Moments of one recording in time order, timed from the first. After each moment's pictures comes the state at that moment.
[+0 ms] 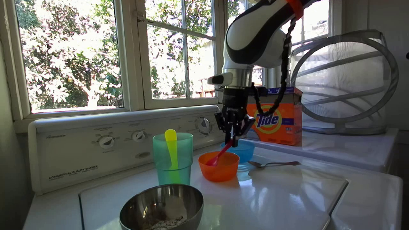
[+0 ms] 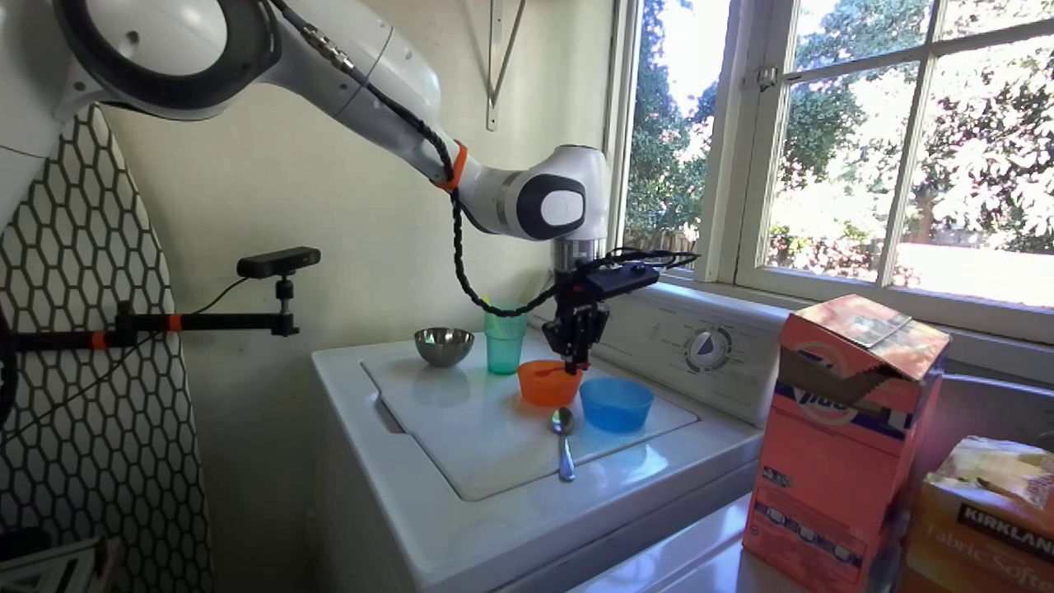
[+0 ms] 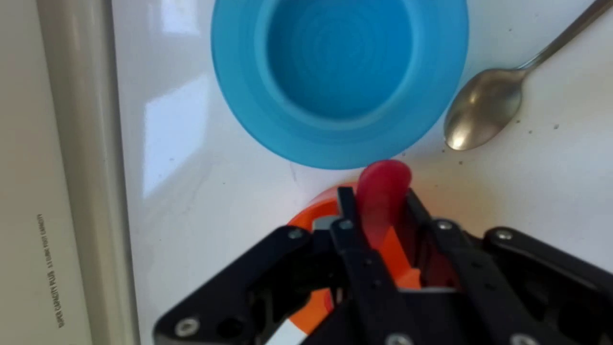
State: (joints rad) arm -0.05 0.43 0.12 -1.60 -0.04 2.18 -1.65
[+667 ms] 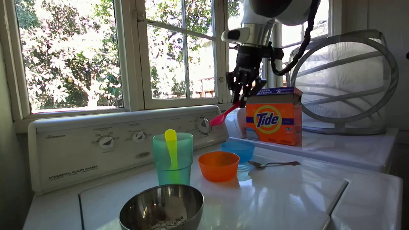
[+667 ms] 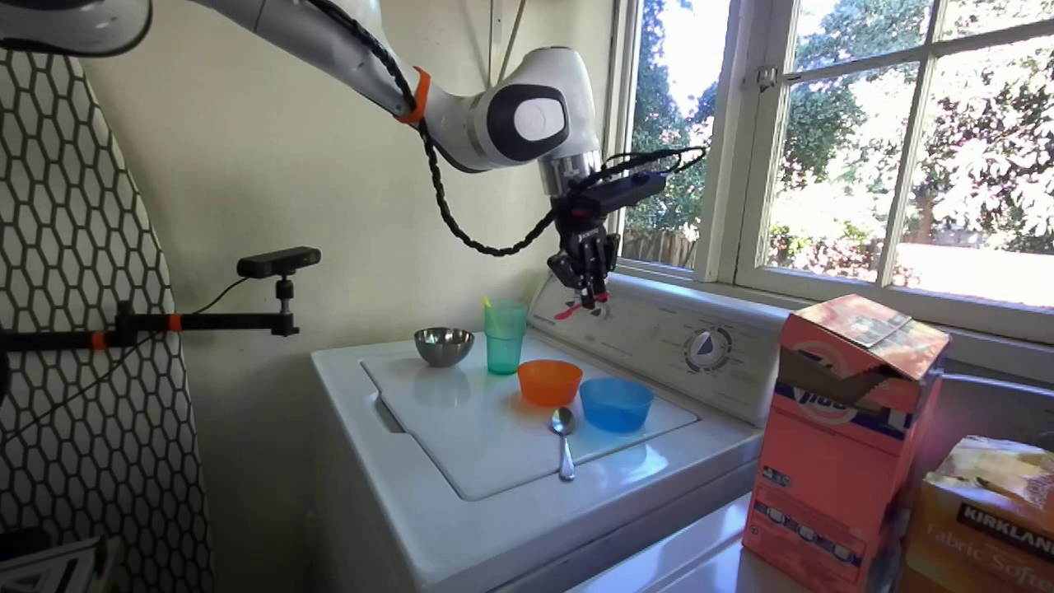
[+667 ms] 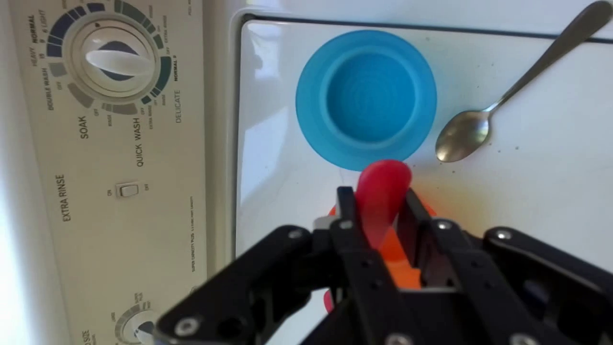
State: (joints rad) arm -0.05 0.18 0.07 -1.72 -0.06 2.25 -1.63
